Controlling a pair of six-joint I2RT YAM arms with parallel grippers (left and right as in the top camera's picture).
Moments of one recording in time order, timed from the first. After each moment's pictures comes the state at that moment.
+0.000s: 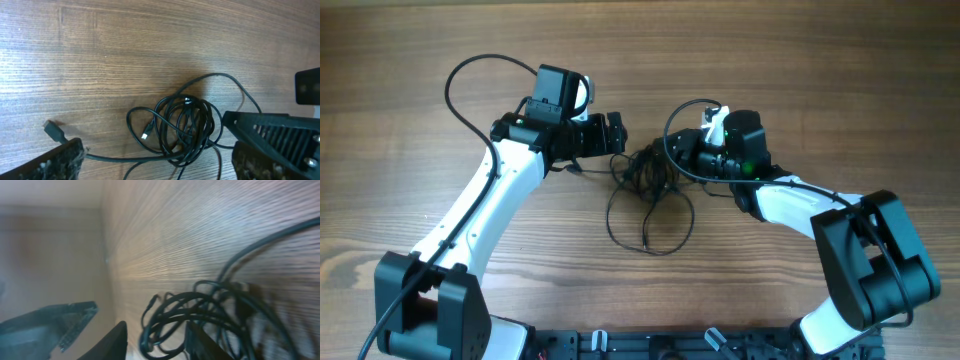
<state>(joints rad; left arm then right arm) -0.29 1.60 1.19 -0.66 0.23 -0.41 0.36 1.78 0.72 0.49 -0.65 1.11</state>
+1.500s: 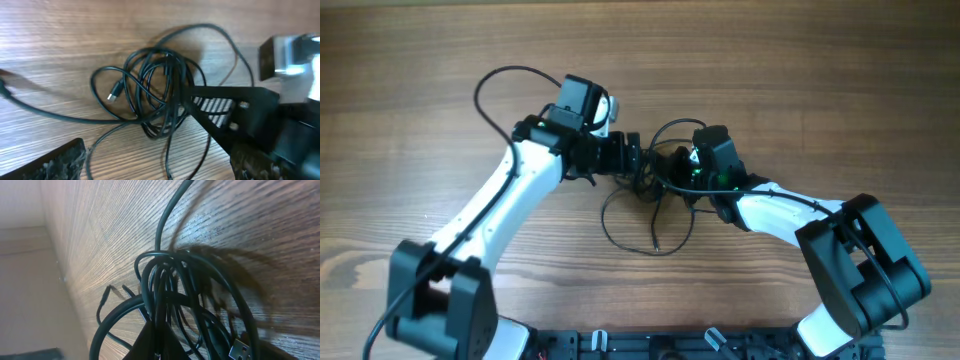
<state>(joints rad) -0.37 1.63 1.18 -0.73 0.32 -0.40 0.49 1.77 0.73 0.29 -0.39 1.21</state>
